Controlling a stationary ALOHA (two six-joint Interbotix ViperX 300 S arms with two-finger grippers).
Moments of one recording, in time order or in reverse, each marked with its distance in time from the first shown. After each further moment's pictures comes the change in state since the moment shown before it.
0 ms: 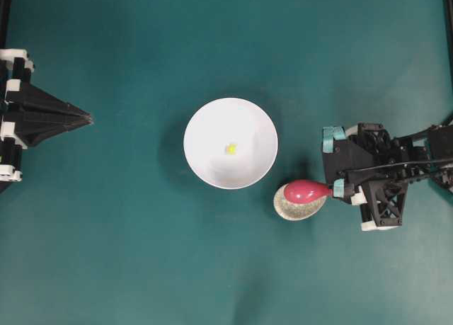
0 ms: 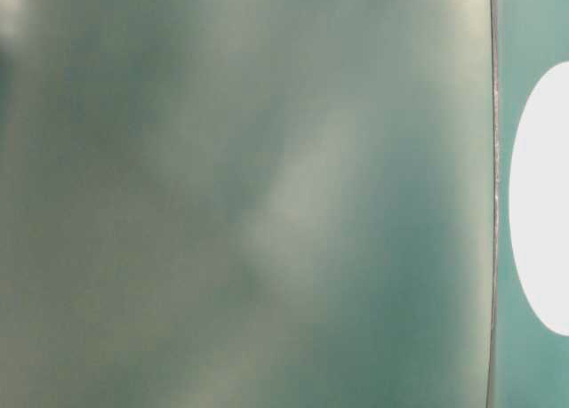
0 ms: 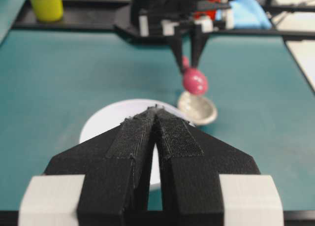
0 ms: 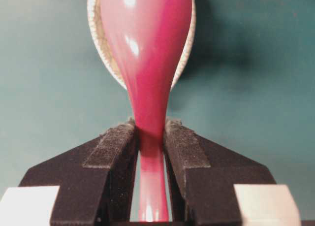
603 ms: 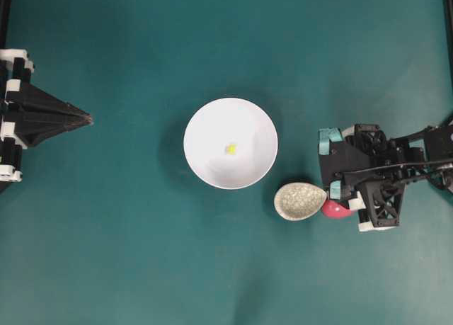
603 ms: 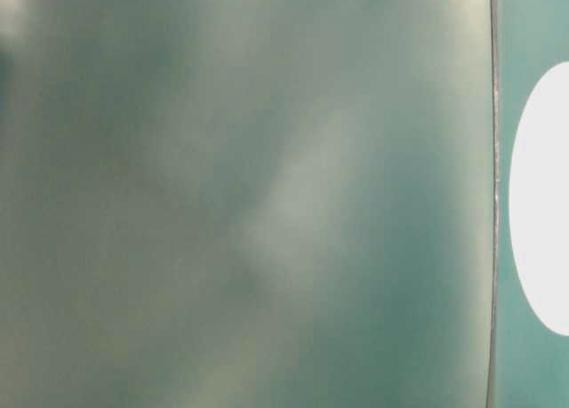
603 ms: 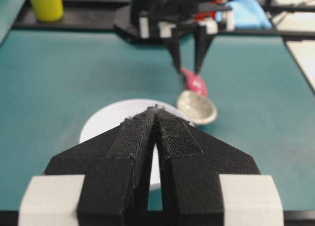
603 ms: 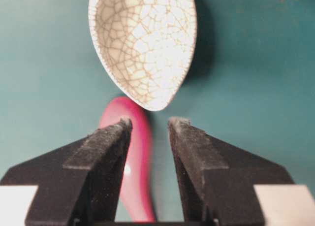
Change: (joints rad) left arm 0.000 0.000 0.000 0.000 0.000 0.000; right arm 0.000 0.018 -0.014 0.000 0.000 -0.011
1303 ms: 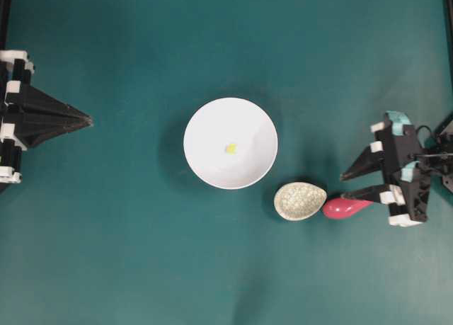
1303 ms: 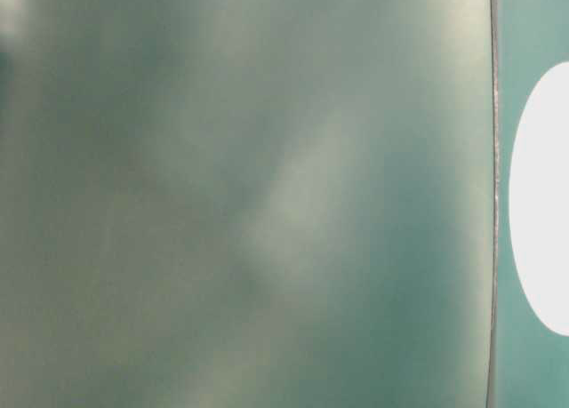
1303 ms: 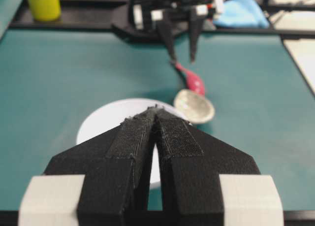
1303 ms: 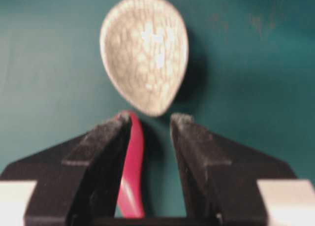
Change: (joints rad) left arm -0.011 0.000 0.000 -0.002 0.000 -0.002; right arm 0.032 -0.218 0.345 0.064 -0.525 0.015
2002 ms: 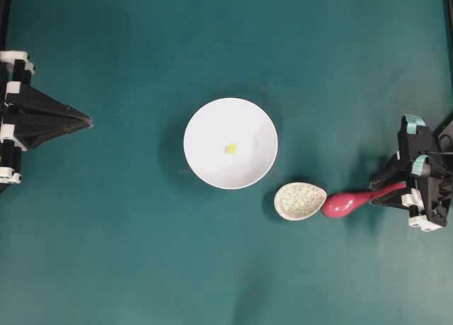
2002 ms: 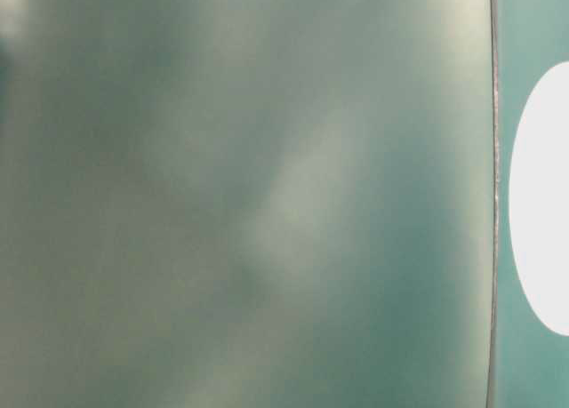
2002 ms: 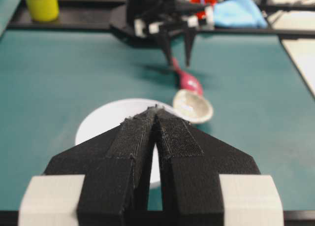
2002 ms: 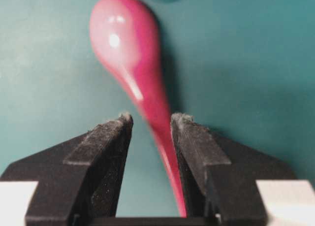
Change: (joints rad) left arm -0.002 0.000 0.002 0.000 0.000 0.000; right arm 0.097 -0.002 0.150 0.207 -0.029 0.054
